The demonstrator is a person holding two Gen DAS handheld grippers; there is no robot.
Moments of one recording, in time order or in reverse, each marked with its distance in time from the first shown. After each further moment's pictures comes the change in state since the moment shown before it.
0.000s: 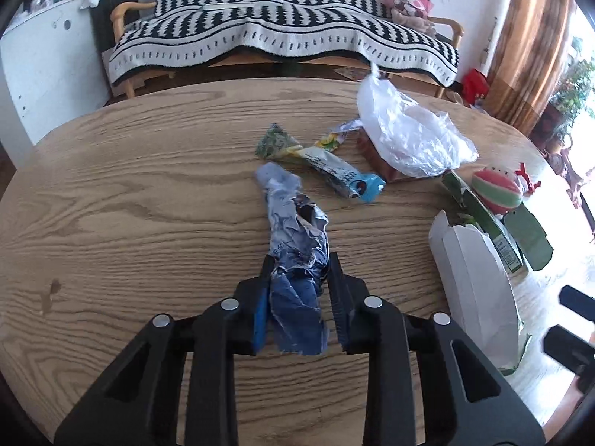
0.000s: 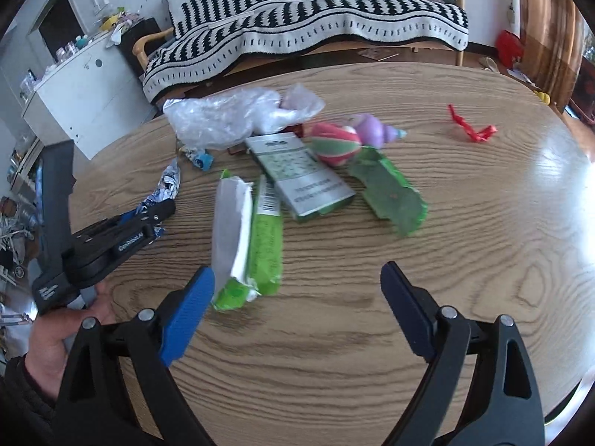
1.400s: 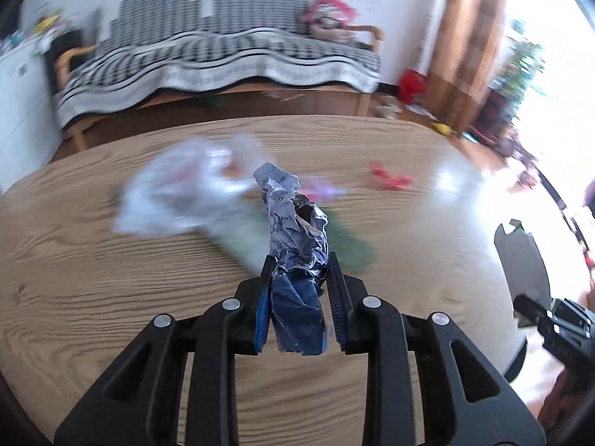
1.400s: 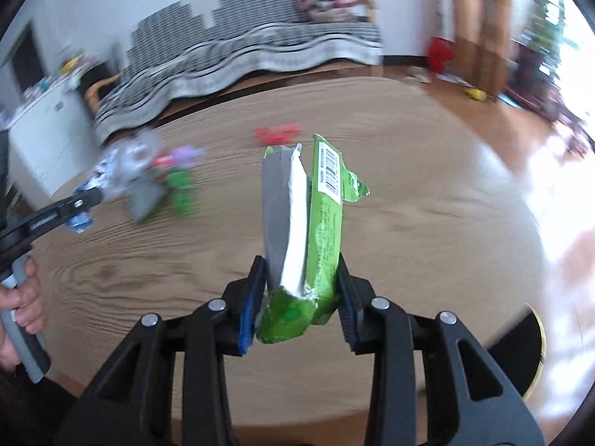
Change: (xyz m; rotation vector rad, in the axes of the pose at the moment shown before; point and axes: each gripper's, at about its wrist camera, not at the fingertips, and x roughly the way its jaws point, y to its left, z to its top) left arm -0.073 -0.182 -0.018 0.148 -0.081 -0.185; right arm -0.130 -0.224 -0.073 0.172 -0.170 -0.203
